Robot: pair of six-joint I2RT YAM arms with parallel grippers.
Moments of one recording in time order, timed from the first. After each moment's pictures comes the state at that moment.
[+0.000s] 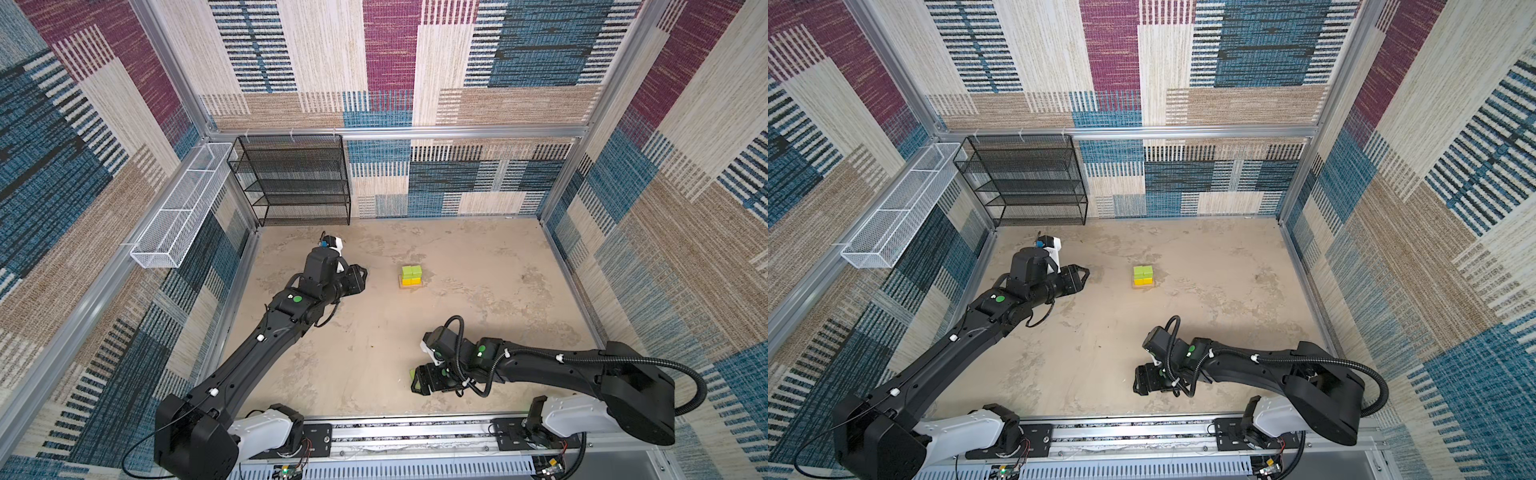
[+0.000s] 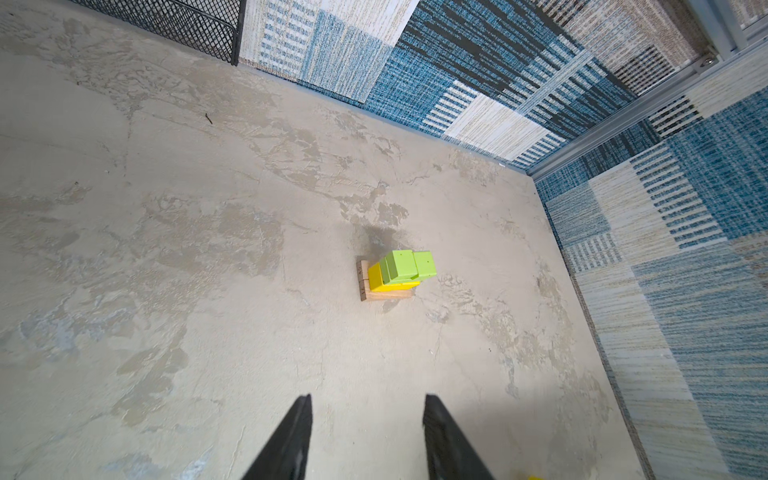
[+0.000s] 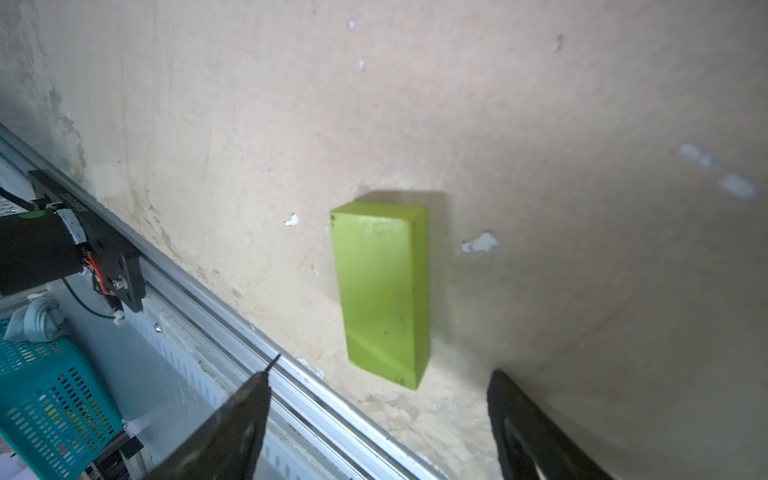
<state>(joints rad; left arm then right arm) -0.44 1.21 1.02 -0.40 0.06 -0.57 1.02 1.36 0.63 -0.40 -0.31 0.84</state>
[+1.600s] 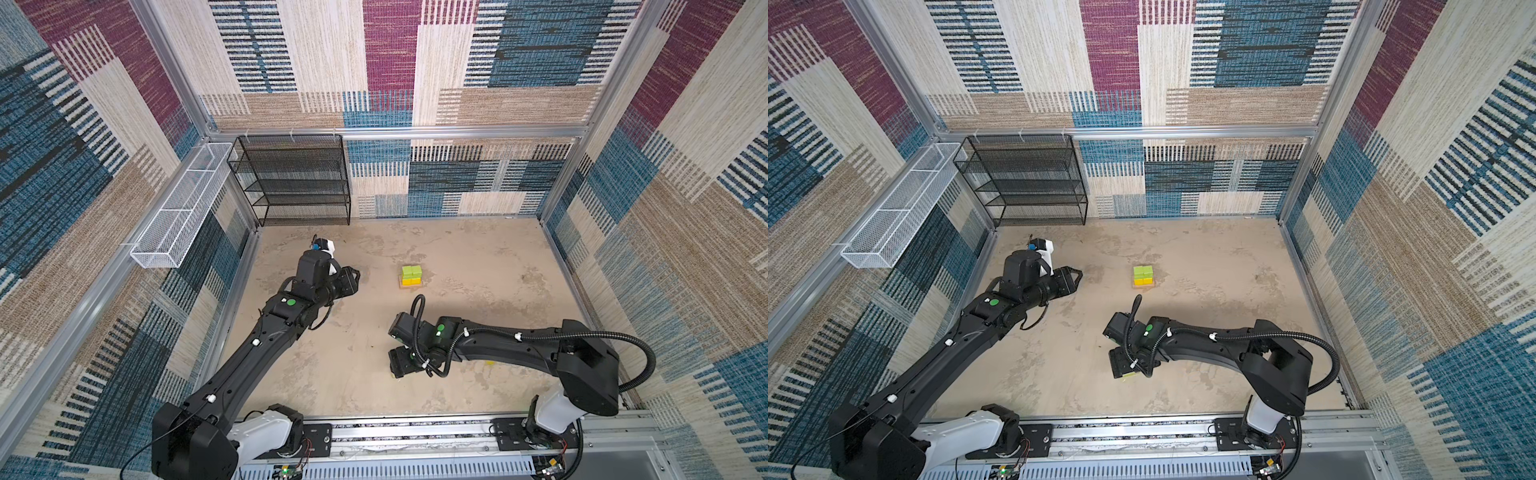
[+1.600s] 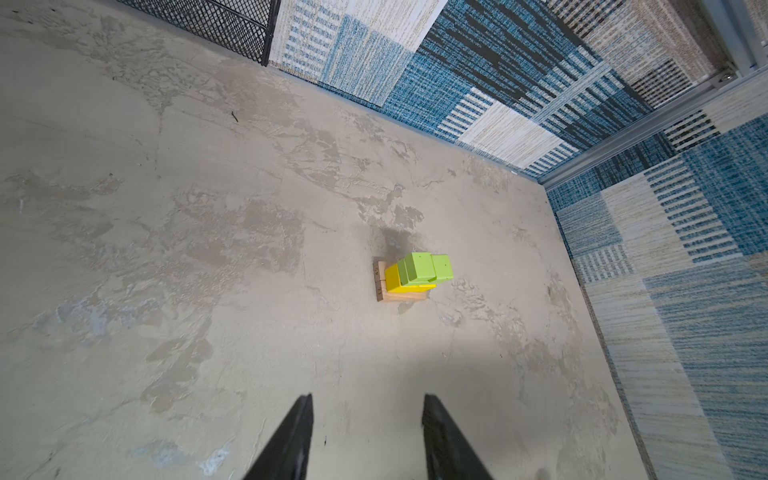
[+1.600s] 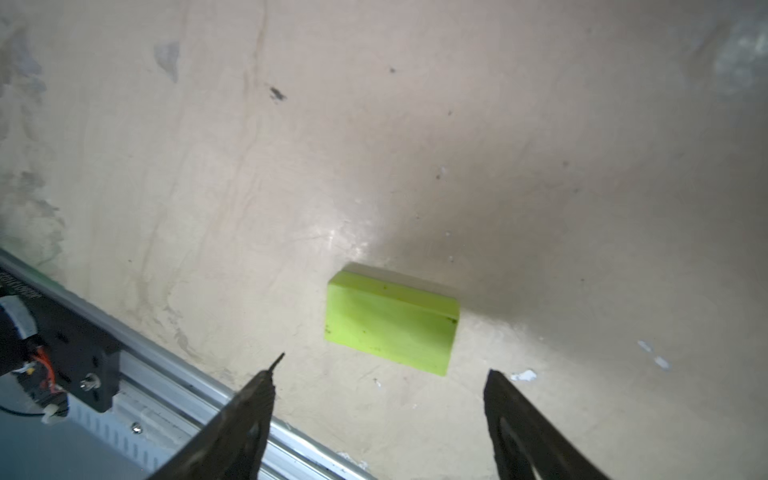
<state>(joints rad) -0.38 1.17 0.98 -0.40 0.08 -0.57 1.09 1.64 1.07 -0.67 -0.05 0.78</state>
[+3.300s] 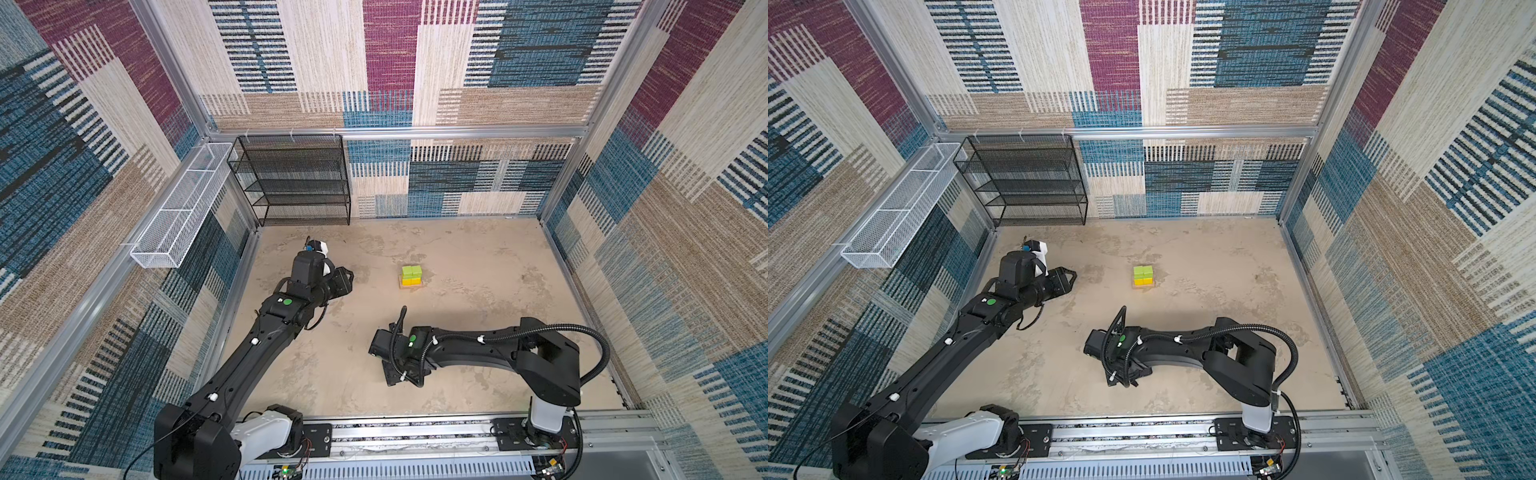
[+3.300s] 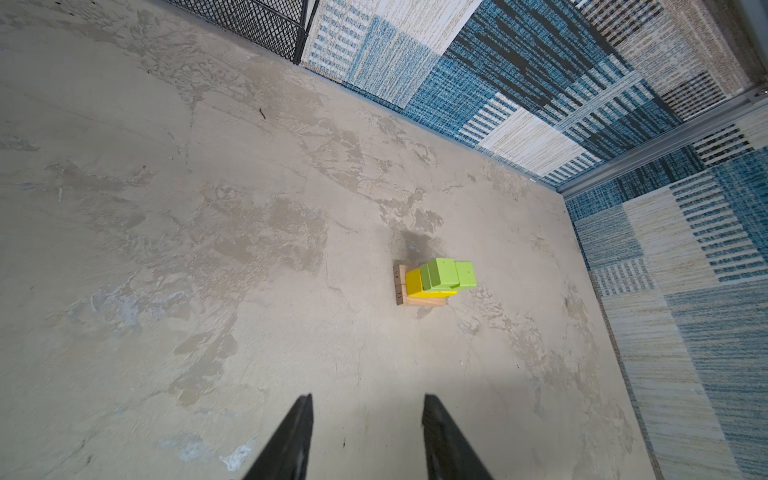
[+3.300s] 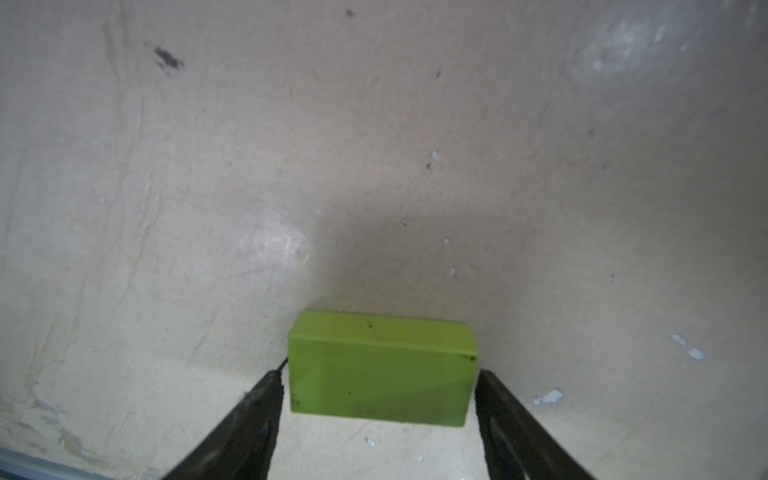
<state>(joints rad) -0.32 1.17 0.96 -0.40 0.09 -0.57 1.19 1.84 1.19 -0.76 0.12 0.91</state>
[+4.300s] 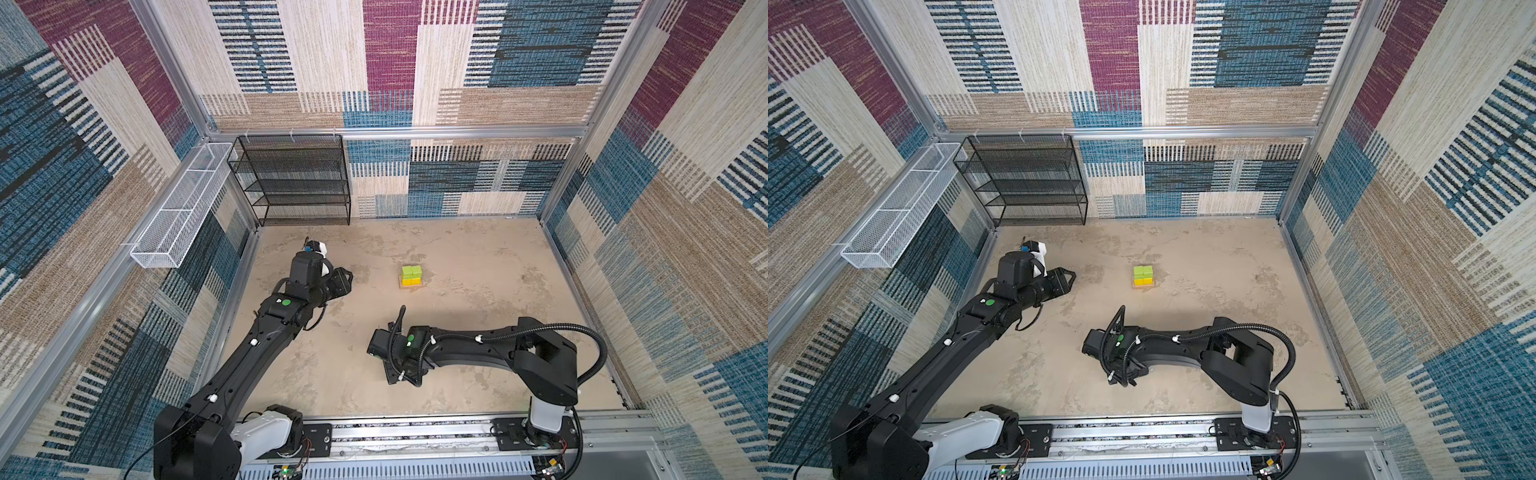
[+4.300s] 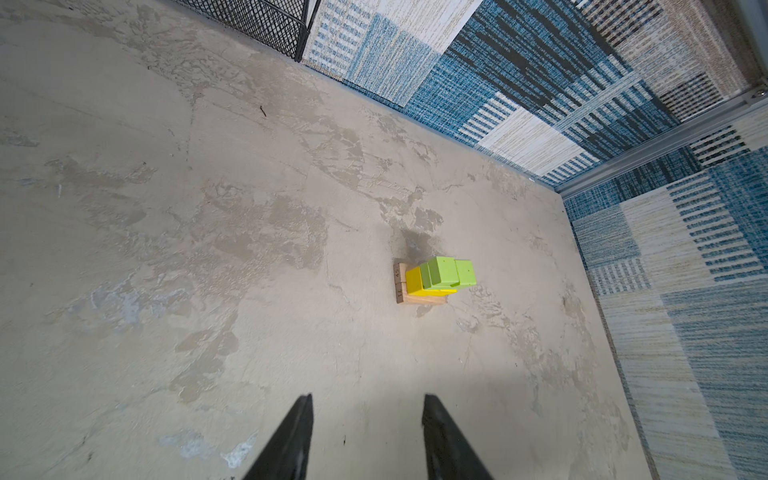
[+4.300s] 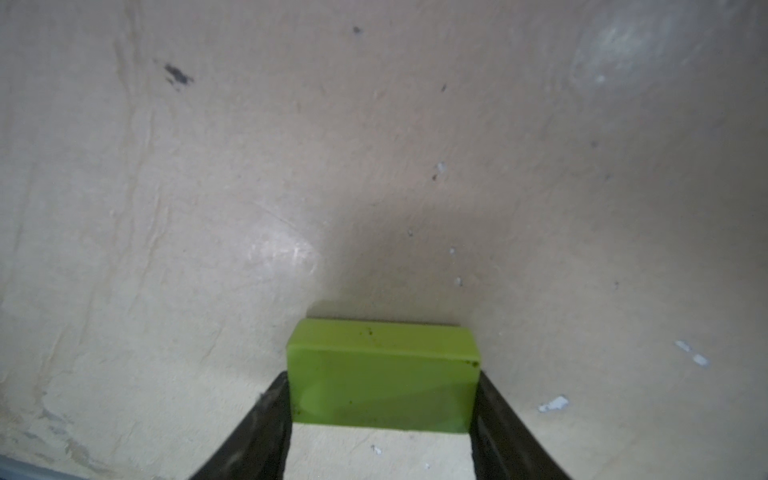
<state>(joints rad) -0.31 1.17 0.95 -0.40 0.11 -0.57 1.19 1.85 1.21 -0.78 0.13 0.92</state>
